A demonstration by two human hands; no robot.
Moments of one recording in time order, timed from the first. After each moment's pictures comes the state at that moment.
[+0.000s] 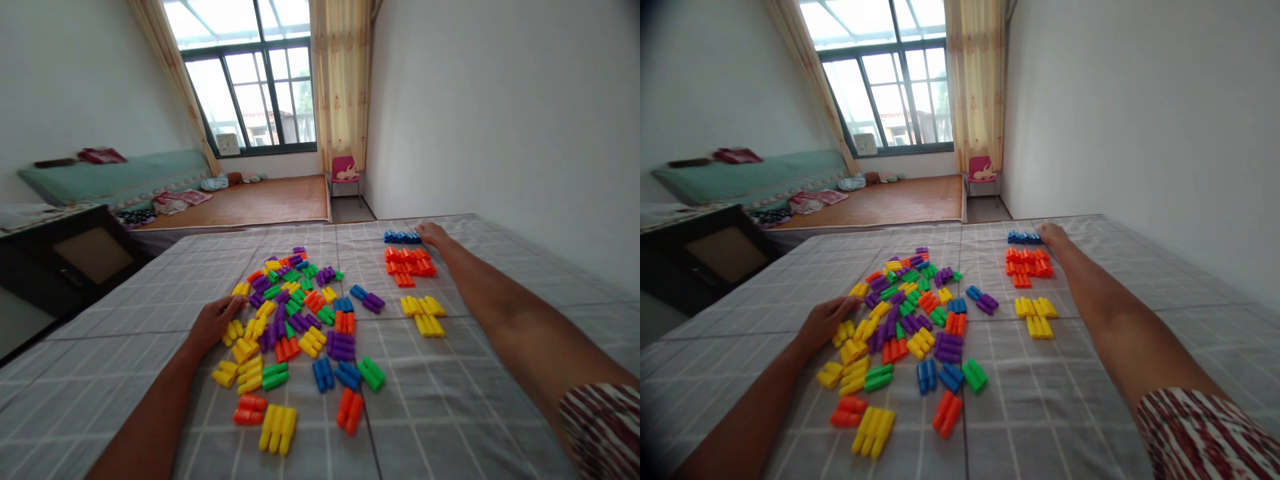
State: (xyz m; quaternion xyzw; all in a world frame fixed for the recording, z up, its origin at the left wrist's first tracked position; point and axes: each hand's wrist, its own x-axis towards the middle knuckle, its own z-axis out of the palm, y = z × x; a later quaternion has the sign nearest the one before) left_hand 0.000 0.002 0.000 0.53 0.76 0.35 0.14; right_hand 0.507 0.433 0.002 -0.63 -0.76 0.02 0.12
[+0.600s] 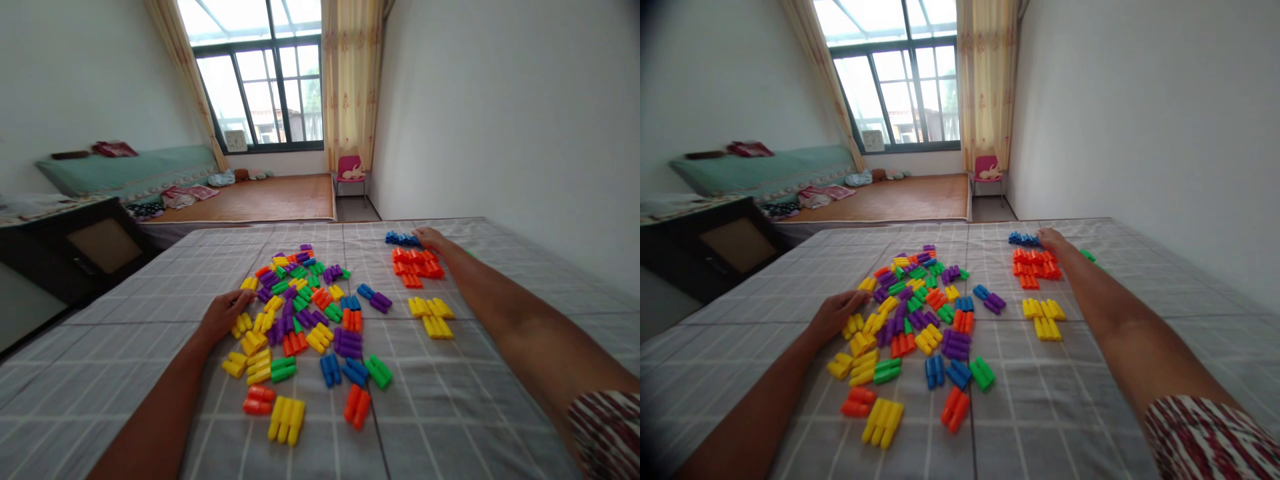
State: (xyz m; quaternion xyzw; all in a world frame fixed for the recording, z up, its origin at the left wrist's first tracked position) left_hand 0.004 0.001 0.004 0.54 0.75 0.35 0.14; right_hand 0.483 0.415 0.004 -0.61 -0.78 0.06 0.13
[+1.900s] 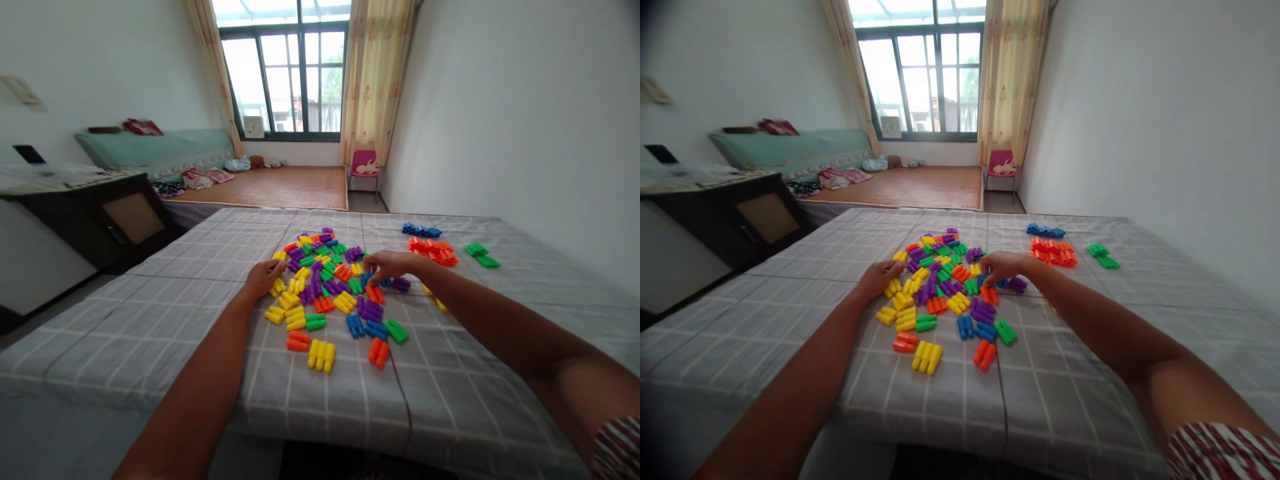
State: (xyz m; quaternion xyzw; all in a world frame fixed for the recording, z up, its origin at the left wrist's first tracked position) left_hand 0.007 0.000 -0.005 0.59 0.73 0.32 0.10; right_hand 0.341 0.188 0.050 -0.21 -0.95 0.21 -0.07
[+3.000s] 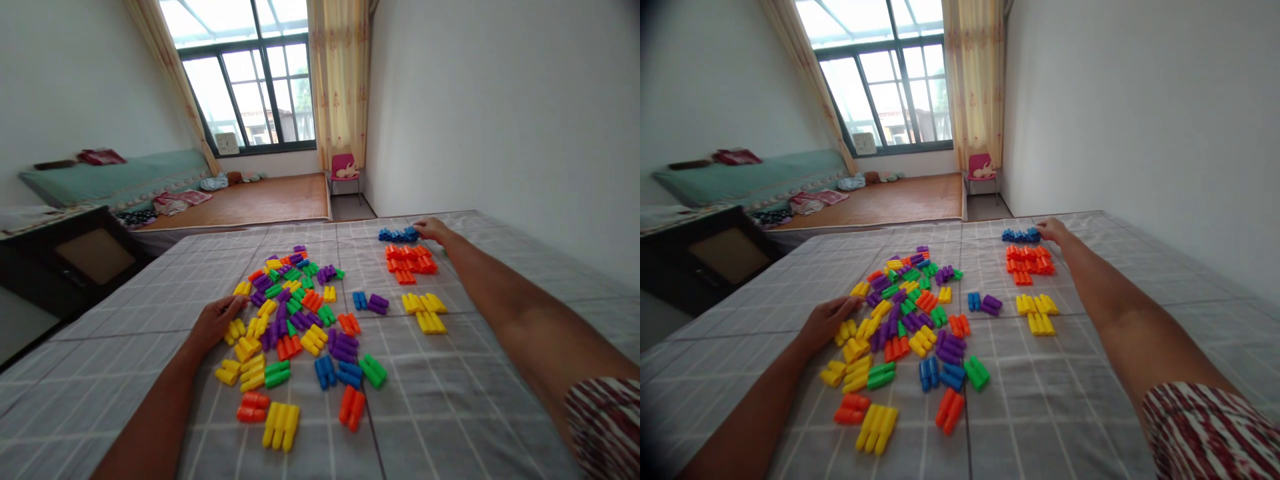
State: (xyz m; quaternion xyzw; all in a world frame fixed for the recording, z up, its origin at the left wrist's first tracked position) left_hand -0.001 0.000 0.001 0.53 0.75 0.36 0.15; right_hand 0.505 0.414 0.013 -0.62 -0.73 0.19 0.22
